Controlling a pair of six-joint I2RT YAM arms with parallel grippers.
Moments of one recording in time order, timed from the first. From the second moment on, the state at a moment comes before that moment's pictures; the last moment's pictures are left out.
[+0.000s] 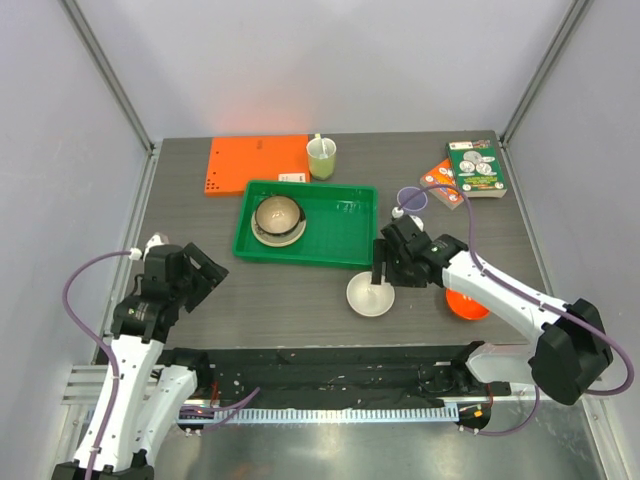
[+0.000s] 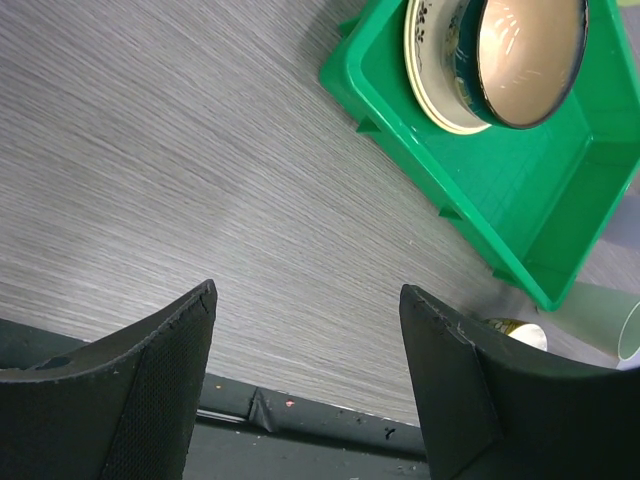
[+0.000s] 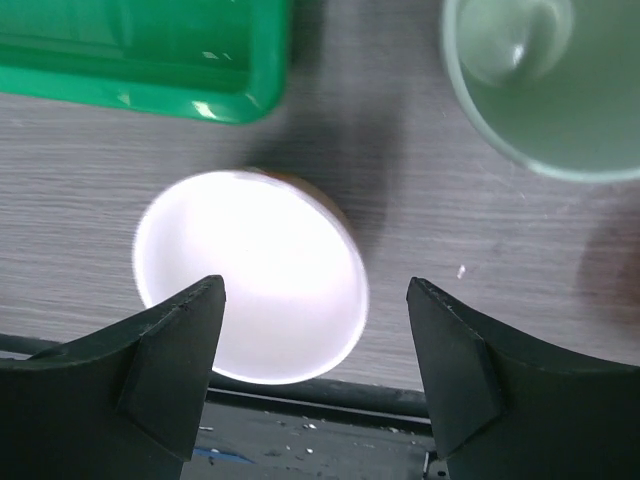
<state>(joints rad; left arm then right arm) -0.14 0.63 0.75 -0.92 -0.07 -0.87 0.64 1.25 0.91 -0.72 0.14 0.65</state>
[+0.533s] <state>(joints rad) -0.14 0.63 0.73 -0.90 -0.05 -0.87 0.66 1.27 0.74 -0.65 0.11 0.68</state>
